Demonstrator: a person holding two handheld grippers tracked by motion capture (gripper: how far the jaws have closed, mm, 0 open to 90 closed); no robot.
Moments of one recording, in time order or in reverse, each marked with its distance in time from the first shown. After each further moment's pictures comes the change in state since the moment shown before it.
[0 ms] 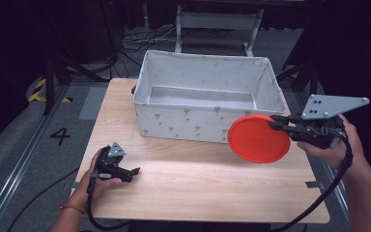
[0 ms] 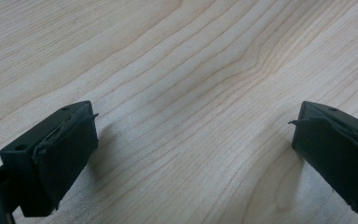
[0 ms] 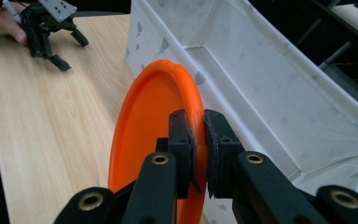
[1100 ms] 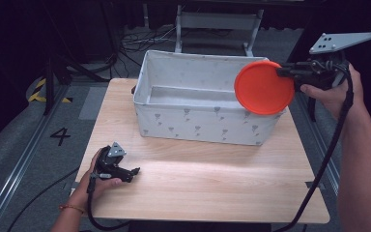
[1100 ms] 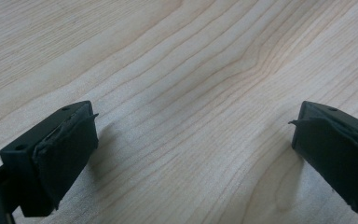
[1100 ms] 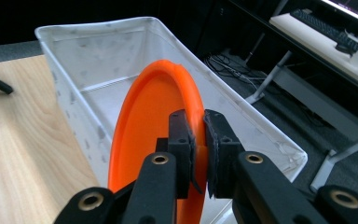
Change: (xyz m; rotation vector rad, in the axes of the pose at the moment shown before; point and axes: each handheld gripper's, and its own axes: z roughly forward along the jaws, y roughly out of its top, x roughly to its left) left arm 0.000 0.000 0.000 0.001 0.000 -0.002; right arm -0.102 0.041 0.015 -0.037 -0.129 0.105
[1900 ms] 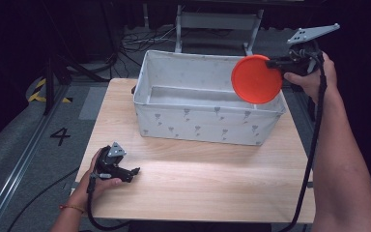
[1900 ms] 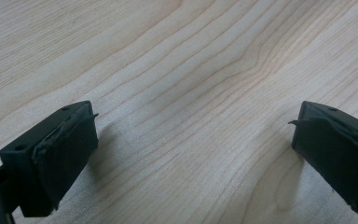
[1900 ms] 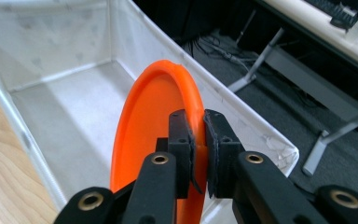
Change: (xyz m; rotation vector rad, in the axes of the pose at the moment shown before) left arm 0.000 0.000 0.000 -0.001 -0.001 0.001; right arm -0.039 -0.008 0.068 0.092 -0.037 0.018
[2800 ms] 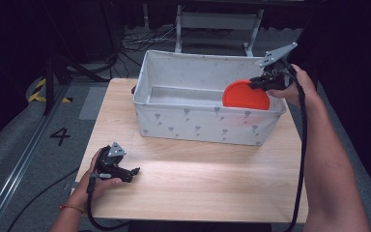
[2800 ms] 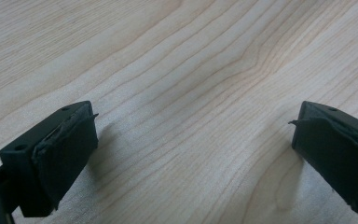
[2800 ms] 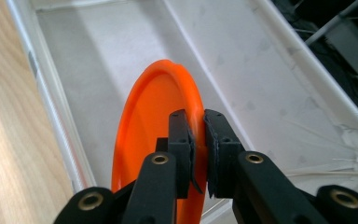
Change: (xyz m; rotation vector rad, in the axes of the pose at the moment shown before) left arm 0.001 0.000 0.000 0.000 0.003 0.008; right arm 0.021 -0.021 0.057 0.176 0.187 -0.161
